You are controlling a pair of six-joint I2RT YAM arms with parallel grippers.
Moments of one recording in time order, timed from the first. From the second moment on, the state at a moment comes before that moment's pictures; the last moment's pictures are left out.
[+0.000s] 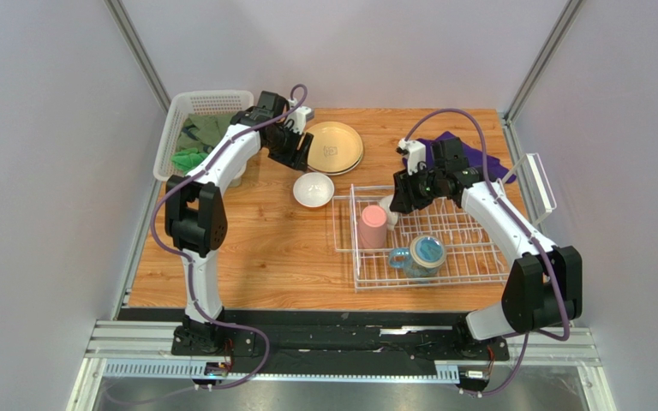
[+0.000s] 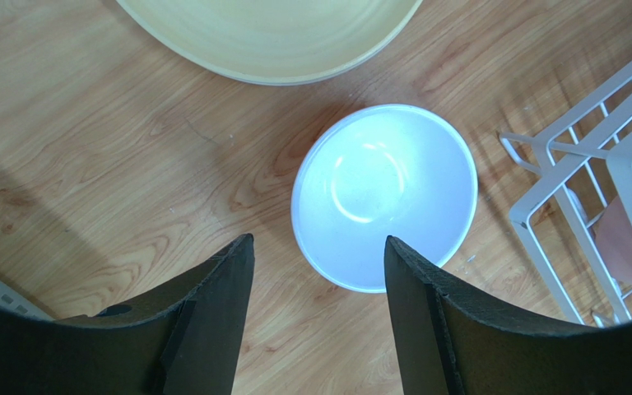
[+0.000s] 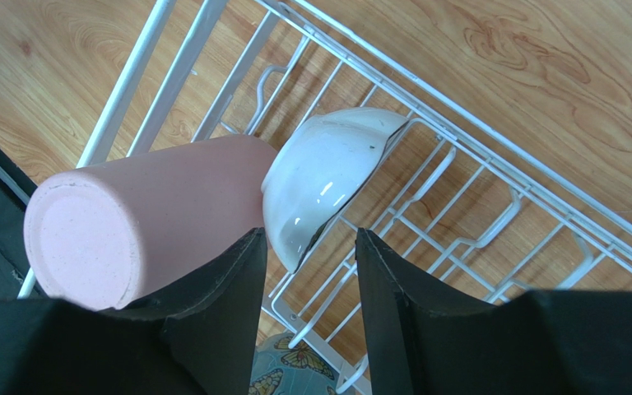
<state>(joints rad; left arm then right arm) -0.32 2.04 1.84 -0.82 0.33 0.16 0.24 1.44 1.14 -0.63 -0.49 -0.16</state>
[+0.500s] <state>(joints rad) -0.32 2.02 1.81 -0.82 0.34 0.19 0.24 1.52 1.15 -0.63 -0.58 -0.17</state>
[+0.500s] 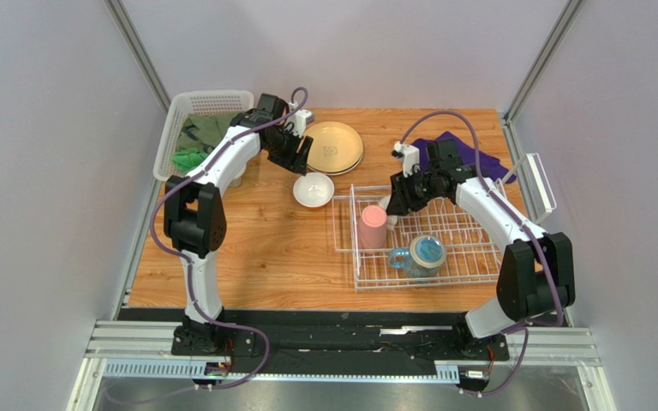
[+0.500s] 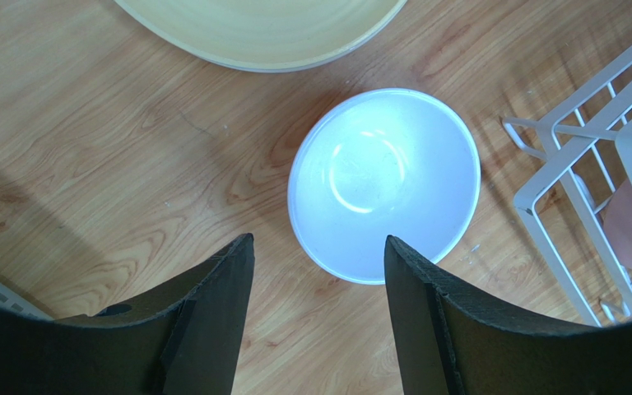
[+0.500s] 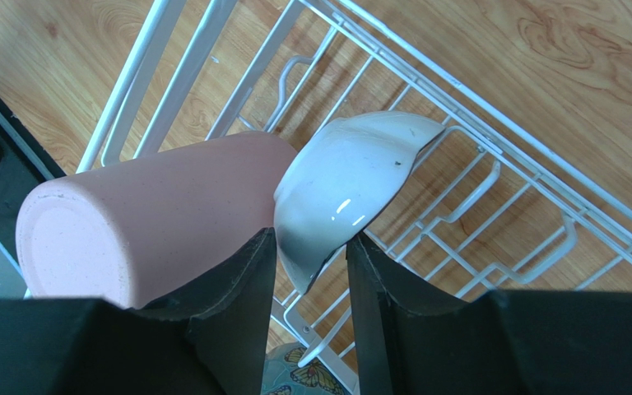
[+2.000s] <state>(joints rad) -0.32 1.95 1.78 -0.79 0.38 0.20 0.15 1.49 1.31 -0.71 -0.78 -0.22</state>
